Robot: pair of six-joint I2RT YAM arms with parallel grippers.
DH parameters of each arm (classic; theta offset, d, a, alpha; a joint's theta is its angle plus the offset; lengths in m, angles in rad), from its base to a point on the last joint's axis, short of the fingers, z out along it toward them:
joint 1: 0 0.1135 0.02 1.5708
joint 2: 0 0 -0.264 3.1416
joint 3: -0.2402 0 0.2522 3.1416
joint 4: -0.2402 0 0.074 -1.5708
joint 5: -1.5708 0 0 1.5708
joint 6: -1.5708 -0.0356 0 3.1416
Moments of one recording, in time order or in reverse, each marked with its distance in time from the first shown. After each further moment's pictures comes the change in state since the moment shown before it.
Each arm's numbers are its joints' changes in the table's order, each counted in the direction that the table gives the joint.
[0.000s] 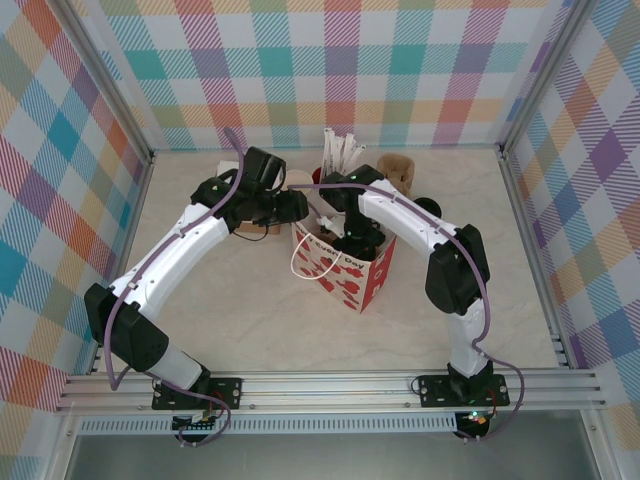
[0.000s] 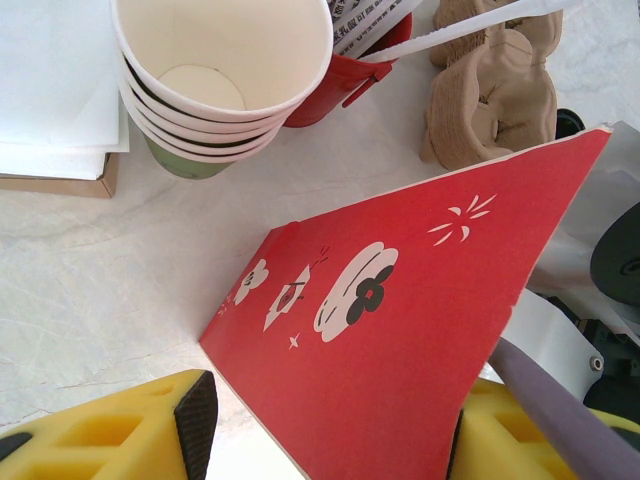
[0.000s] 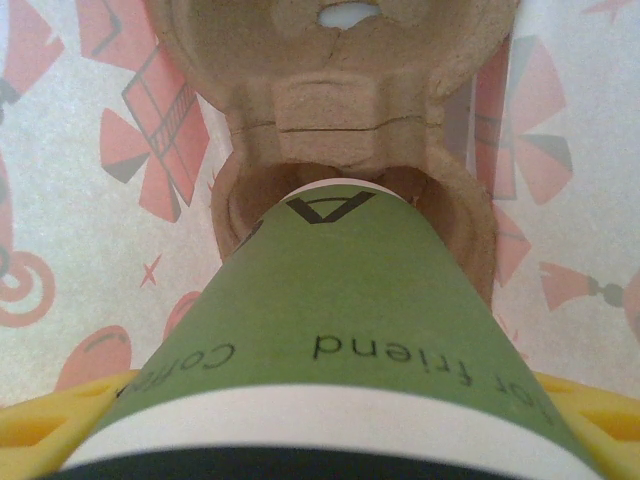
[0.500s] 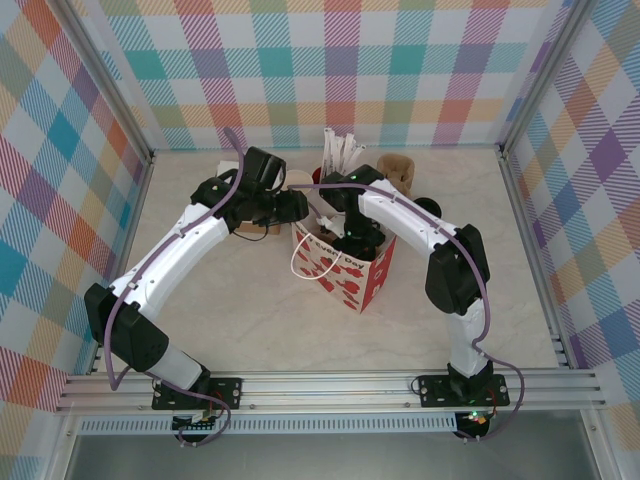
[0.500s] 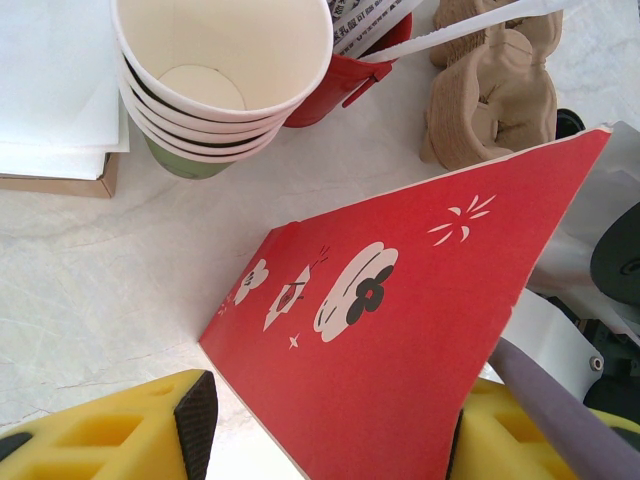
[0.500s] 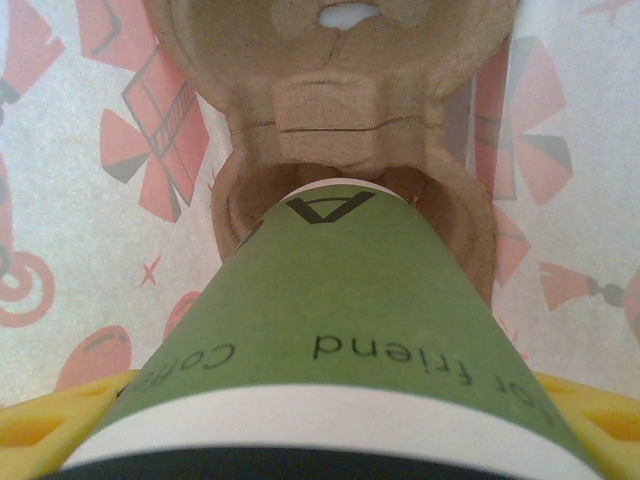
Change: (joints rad) left arm 0.000 0.000 0.000 0.000 0.000 0.000; right arm 0.000 0.000 0.000 0.001 0.000 0.000
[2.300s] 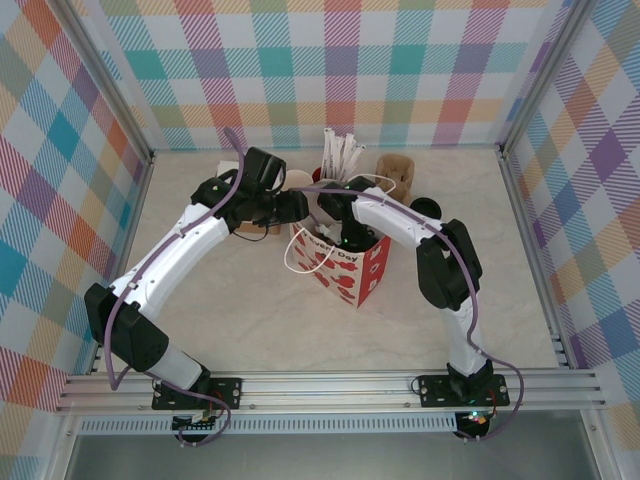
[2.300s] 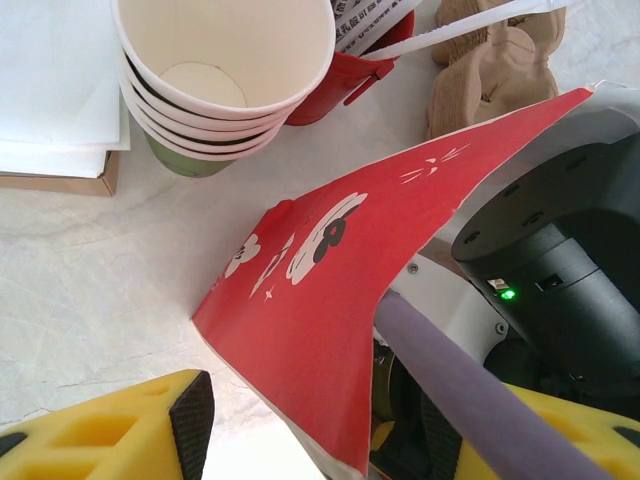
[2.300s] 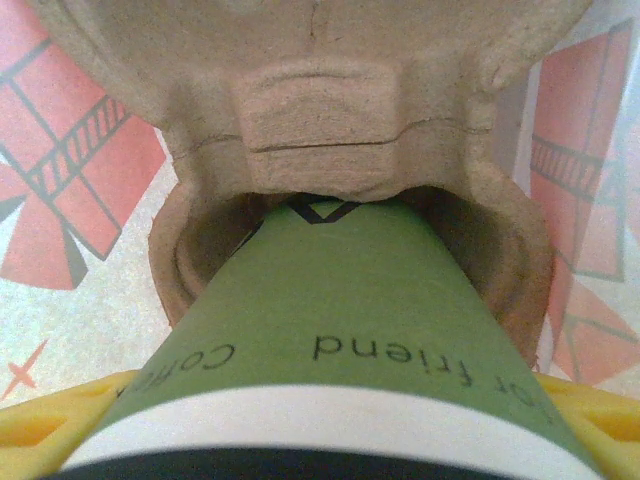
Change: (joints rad) left arm 0.000 0.000 0.003 0.000 0.000 0.000; right arm -0.007 -0.061 0.092 0.131 0.004 0.000
